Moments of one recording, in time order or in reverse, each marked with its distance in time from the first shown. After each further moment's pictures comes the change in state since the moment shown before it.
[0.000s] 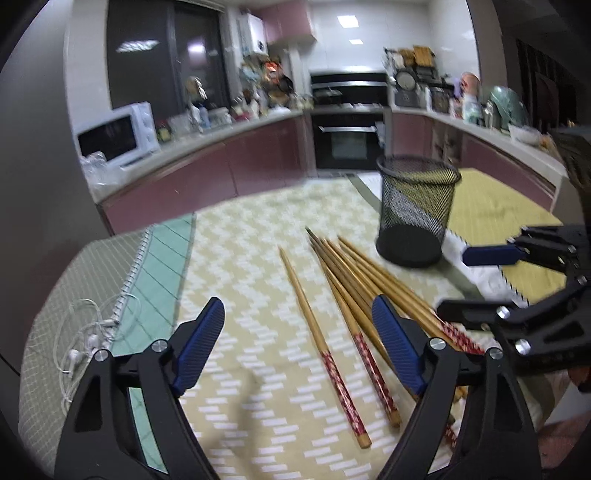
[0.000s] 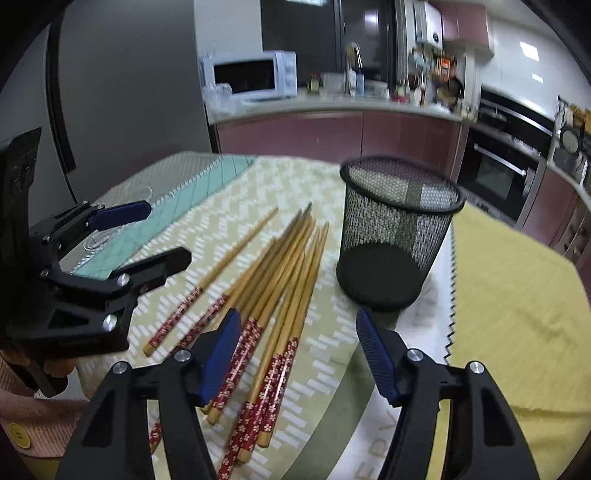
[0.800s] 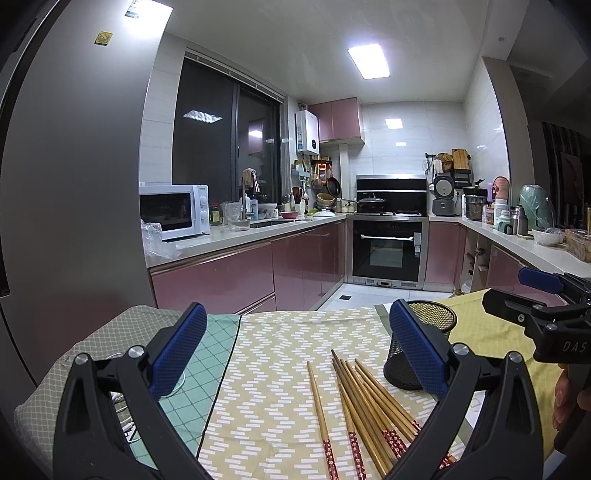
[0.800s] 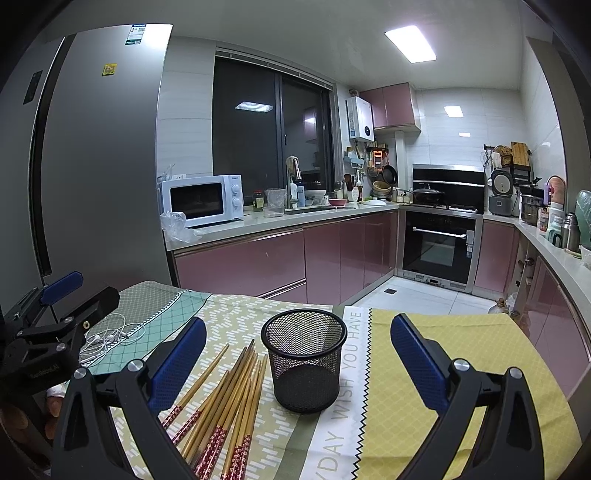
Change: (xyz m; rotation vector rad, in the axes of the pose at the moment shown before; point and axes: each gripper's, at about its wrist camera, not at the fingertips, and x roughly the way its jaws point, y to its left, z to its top) left arm -0.093 0.006 0.032 -0.176 -0.412 0.157; right arm -0.094 -0.029 0.019 0.106 -0.488 -0.180
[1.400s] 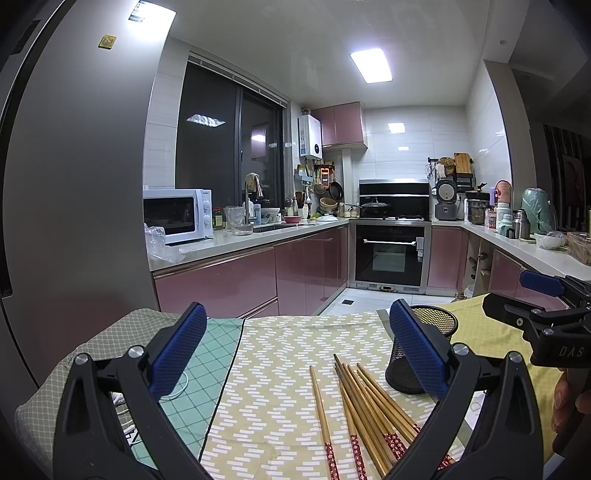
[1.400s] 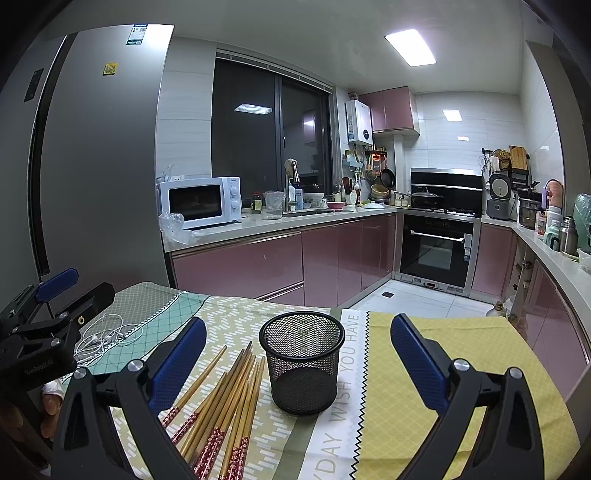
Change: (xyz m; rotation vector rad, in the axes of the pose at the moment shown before) left arm -0.007 0.002 0.006 -0.012 -0.022 0.014; right arm -0.001 0.003 -0.003 -0.011 -0.018 -0.017
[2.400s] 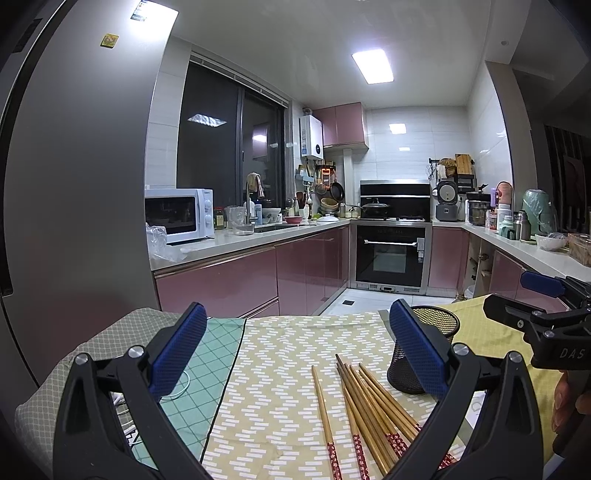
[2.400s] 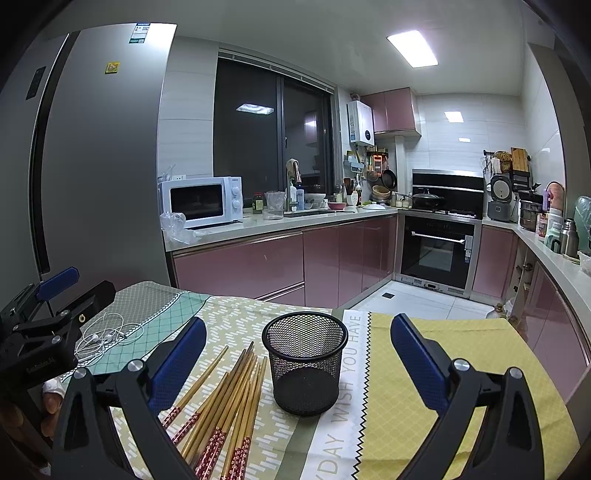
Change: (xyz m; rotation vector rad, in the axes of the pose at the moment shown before) left arm 0.004 0.002 0.003 0.003 0.002 -0.001; right arm 0.002 0.001 0.002 -0.005 -0.002 0.001
